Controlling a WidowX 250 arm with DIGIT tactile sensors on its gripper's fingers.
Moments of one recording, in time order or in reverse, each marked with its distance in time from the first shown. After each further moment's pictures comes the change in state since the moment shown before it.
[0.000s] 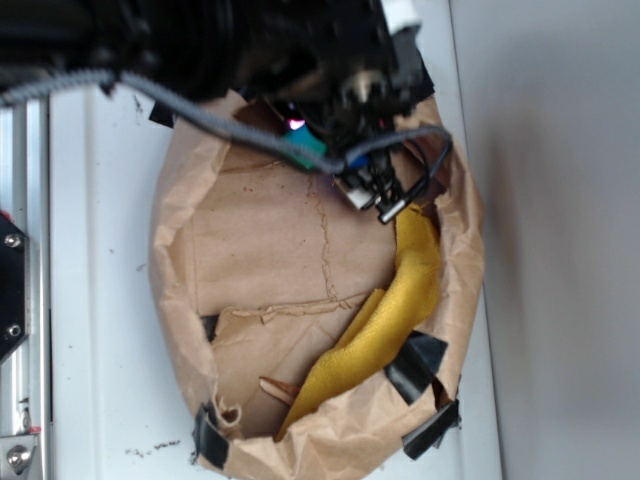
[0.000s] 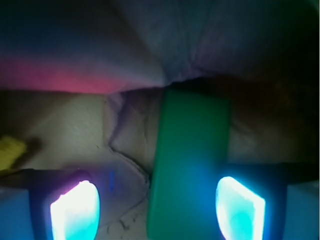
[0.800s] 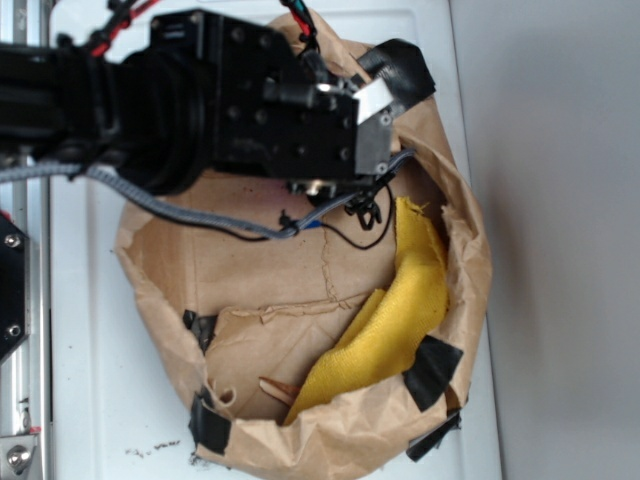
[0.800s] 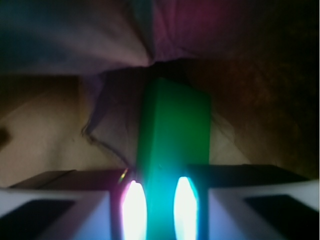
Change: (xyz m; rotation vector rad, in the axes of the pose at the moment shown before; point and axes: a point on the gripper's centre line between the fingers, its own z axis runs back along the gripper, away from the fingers) arm -0.011 0.003 0.002 0.088 -0.138 0.002
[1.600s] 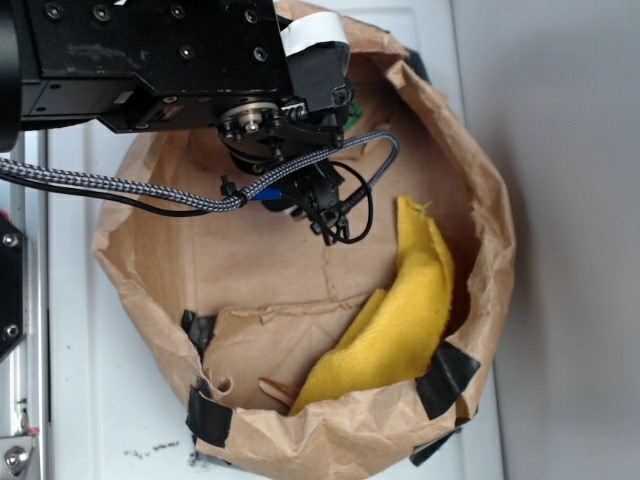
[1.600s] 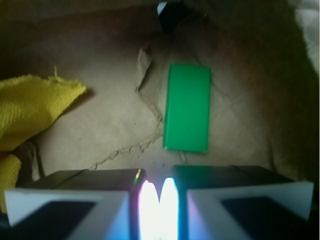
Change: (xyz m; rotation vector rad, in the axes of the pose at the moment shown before) arm -0.015 0.004 0.055 -0.207 0.091 -0.072
